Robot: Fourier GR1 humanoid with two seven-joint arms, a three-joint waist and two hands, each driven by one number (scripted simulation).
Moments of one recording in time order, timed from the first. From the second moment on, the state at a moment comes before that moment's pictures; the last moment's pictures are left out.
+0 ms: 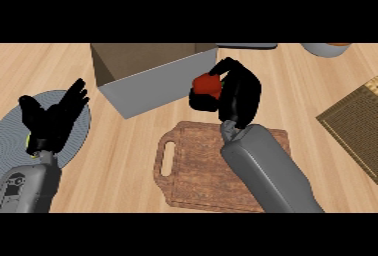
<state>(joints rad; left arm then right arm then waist) -0.26 0.24 0.14 -1.38 0.04 -0.08 0.24 -0.70 0.00 0.37 -1.29 0.98 -0.53 0.99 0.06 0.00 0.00</state>
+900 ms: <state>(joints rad) -0.22 0.26 0.18 -1.37 0.05 -0.09 0.21 -1.14 -0.04 0.14 -1.11 1.30 -0.42 1.17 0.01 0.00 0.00</state>
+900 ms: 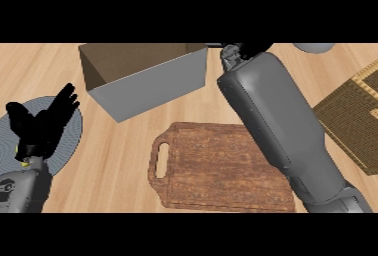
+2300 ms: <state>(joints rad) -0.21 0.26 0.20 -1.40 0.05 -0.08 0.24 -0.81 -0.29 -0.21 -1.28 1.31 -0.33 1.00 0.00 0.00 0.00</state>
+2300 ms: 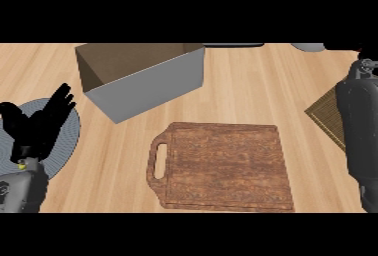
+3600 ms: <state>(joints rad) -0.18 0.23 0.18 -1.43 0.03 -0.07 0.24 -0.60 -0.35 -0.48 -1.44 1.12 -0.68 0.88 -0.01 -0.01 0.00</state>
